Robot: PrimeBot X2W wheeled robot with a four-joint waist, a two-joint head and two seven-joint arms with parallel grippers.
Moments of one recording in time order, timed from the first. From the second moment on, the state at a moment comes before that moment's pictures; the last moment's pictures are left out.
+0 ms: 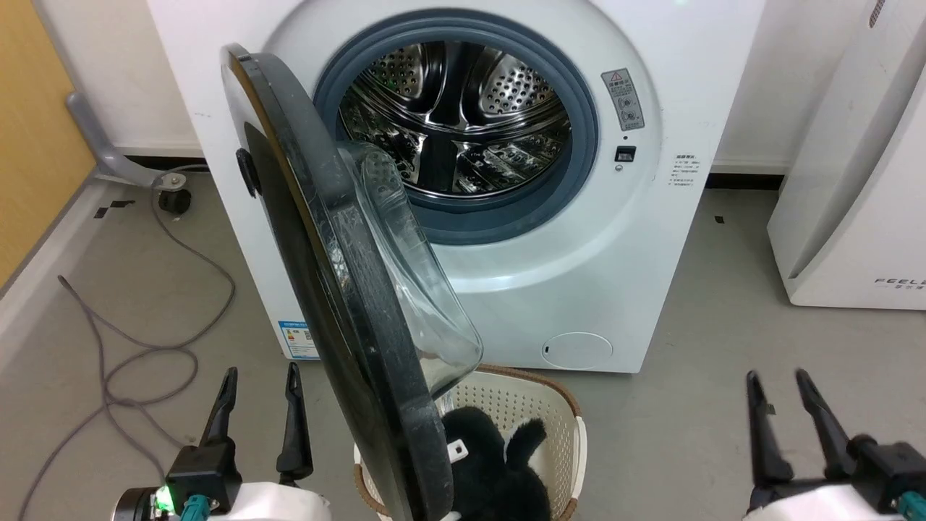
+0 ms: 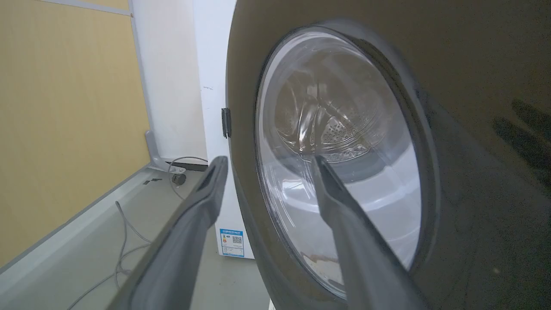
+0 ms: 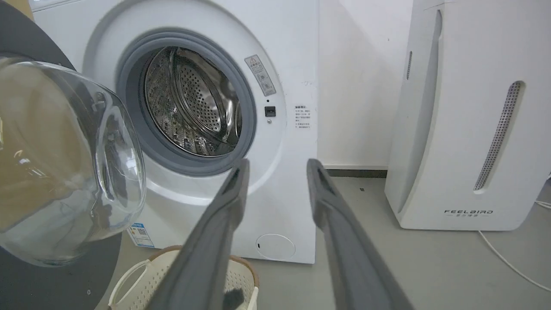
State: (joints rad) left arm 0.03 0.05 -0.02 0.08 -0.09 0.07 -0.26; right arm 0.03 -0.07 -0.07 0.12 0.13 0.13 -0.26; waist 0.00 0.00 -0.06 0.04
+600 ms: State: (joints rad) left arm 0.04 0.05 -0.01 0.08 -0.11 0.07 -0.26; right arm 0.07 -0.06 -0.08 0.11 0.06 0.13 -0.26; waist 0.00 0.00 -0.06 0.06
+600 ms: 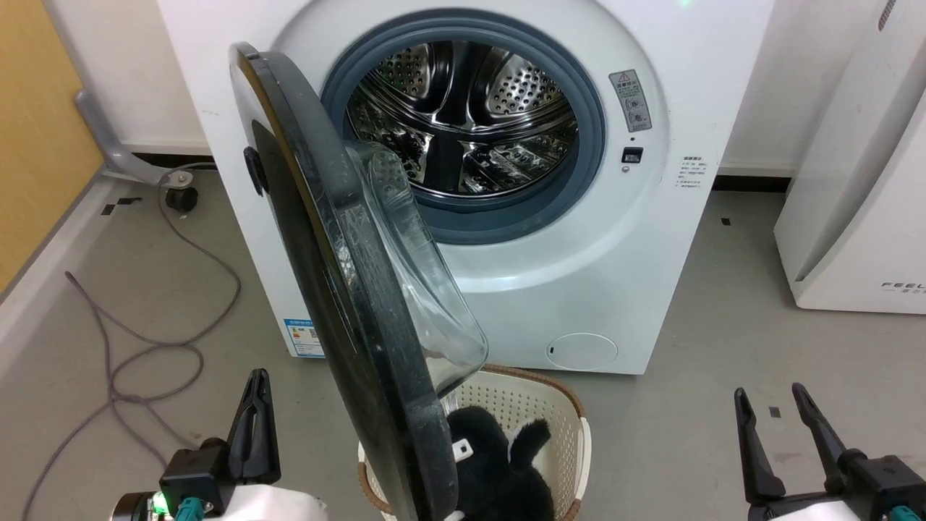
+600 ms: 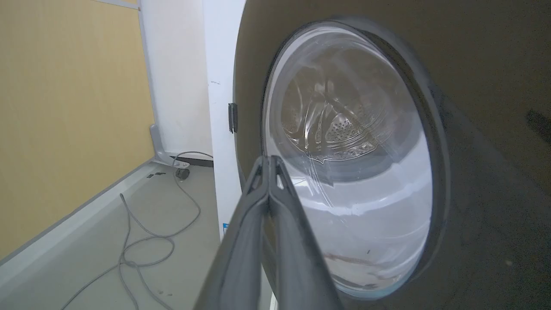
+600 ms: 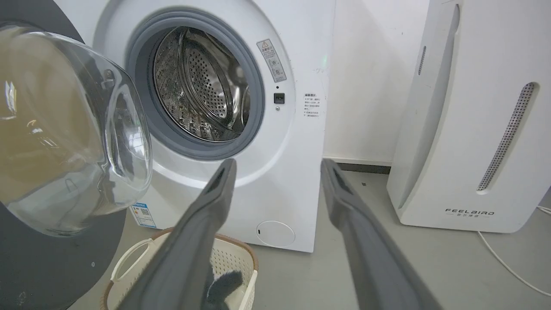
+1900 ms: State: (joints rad) left arm -0.07 0.05 -0.36 -0.35 -0.09 0.03 -0.26; right arm 0.07 -0.05 -0.09 0.08 0.05 0.13 -0.26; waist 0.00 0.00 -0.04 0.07
